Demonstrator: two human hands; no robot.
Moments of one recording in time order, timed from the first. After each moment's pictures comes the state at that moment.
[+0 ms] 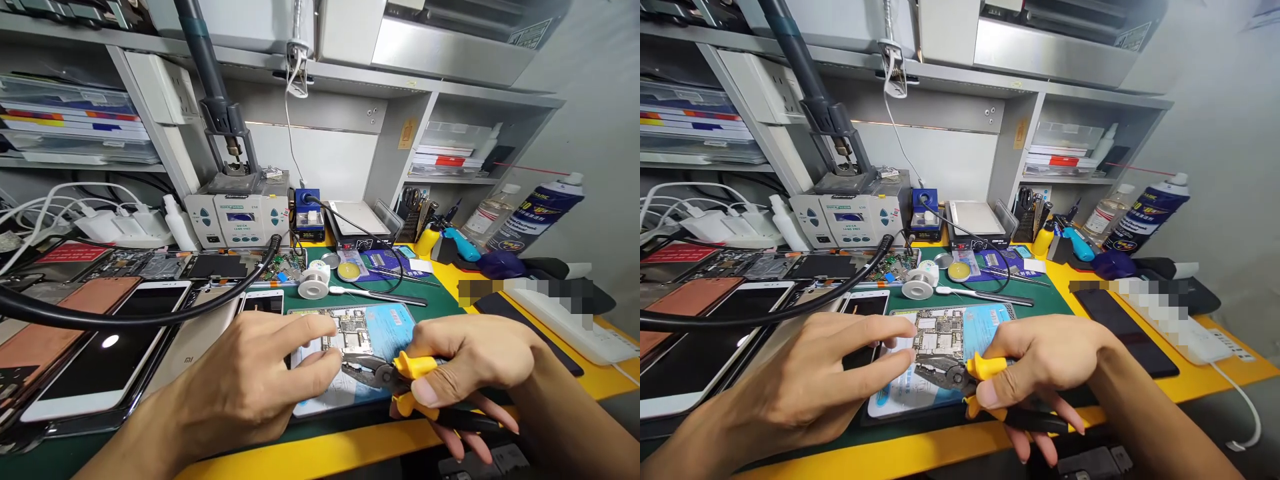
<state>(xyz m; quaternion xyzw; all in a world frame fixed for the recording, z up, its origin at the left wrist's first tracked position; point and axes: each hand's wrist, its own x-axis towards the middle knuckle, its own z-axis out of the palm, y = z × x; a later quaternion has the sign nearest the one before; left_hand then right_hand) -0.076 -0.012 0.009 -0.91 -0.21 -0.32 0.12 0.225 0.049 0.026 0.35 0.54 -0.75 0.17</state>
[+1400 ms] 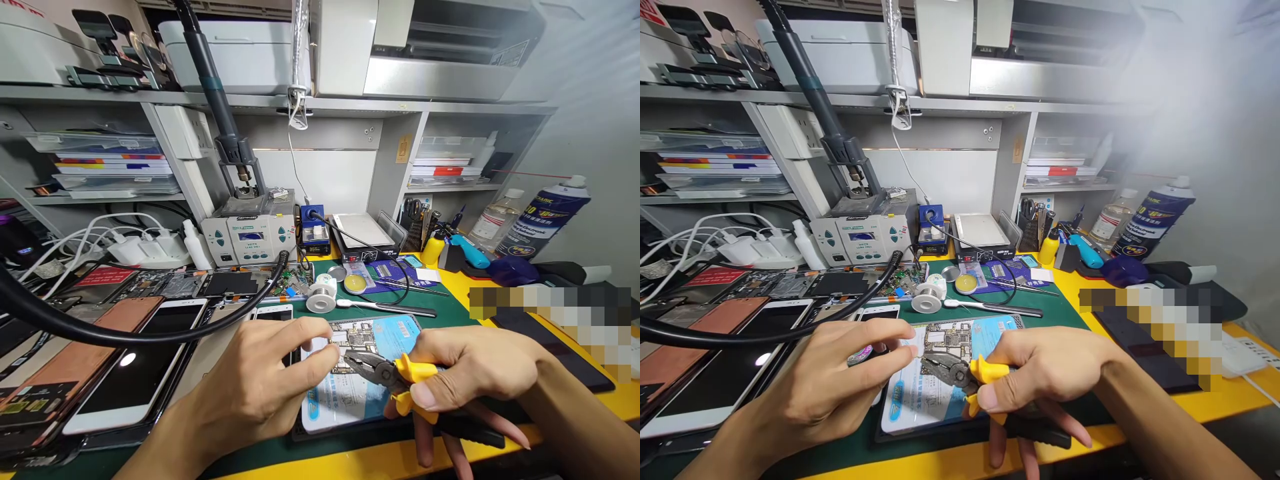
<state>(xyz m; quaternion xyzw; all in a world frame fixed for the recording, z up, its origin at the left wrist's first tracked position) -0.081 -0.011 0.008 -0.89 -0.24 -0.36 0.14 0.223 0.045 0.010 0.26 0.56 -0.79 0.06</state>
